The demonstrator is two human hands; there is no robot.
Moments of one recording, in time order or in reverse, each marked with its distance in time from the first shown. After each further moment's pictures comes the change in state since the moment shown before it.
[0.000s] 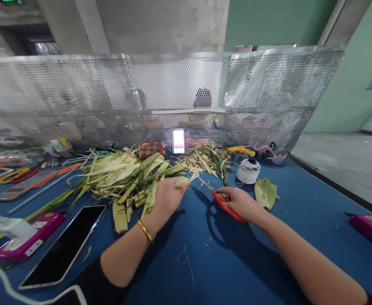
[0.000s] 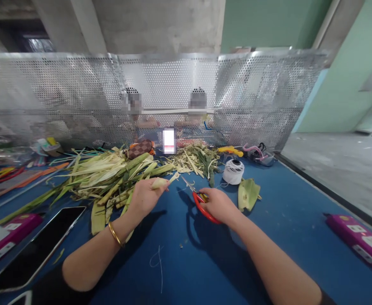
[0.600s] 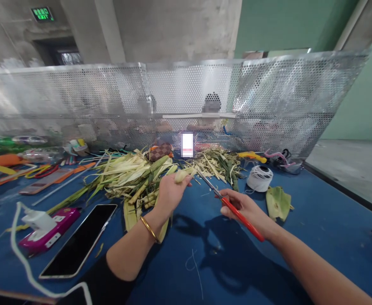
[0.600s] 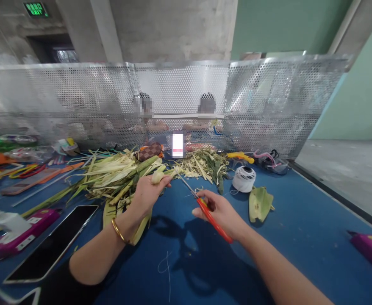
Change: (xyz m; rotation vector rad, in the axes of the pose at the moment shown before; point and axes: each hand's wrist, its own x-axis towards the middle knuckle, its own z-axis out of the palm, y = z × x) left_hand 0.013 -0.004 -0.014 -0.219 0.145 -0.111; right_hand -0.012 -0.019 0.008 0.594 -0.072 -0.201
